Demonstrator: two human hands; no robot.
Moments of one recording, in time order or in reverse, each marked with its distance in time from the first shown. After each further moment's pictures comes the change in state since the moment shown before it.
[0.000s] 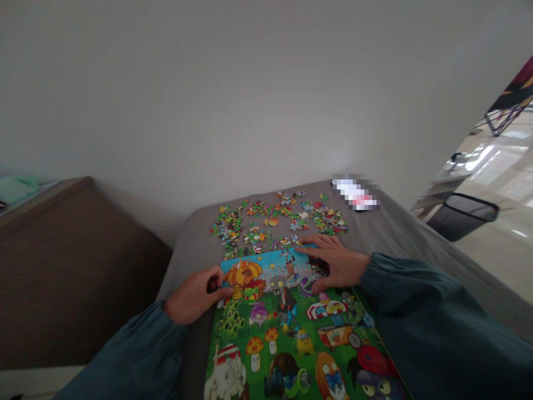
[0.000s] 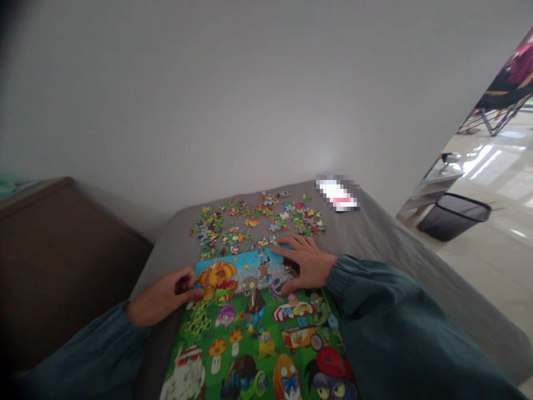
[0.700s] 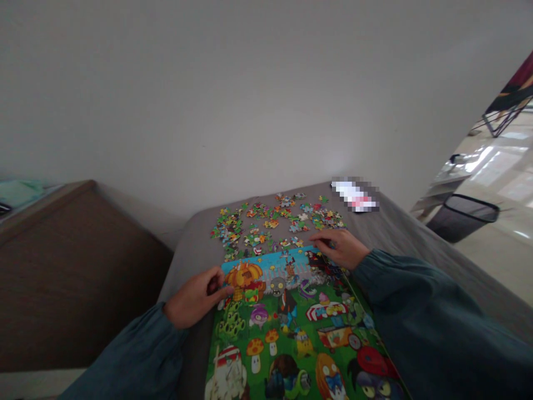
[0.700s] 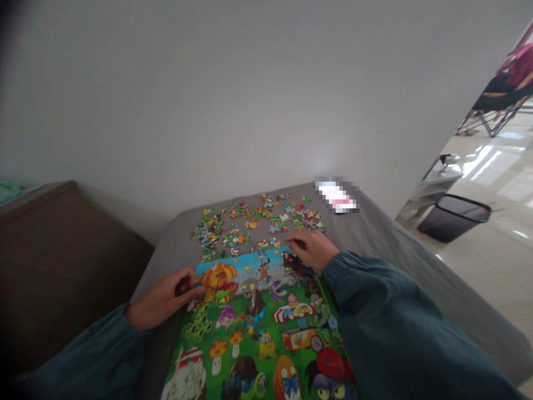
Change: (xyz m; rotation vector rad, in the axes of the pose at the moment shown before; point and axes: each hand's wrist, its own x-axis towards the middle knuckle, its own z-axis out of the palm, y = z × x) left_hand -0.006 0.011 -0.005 -0.013 0.001 0.010; right_hand 0.008 0.013 -0.008 0.121 0.408 0.097
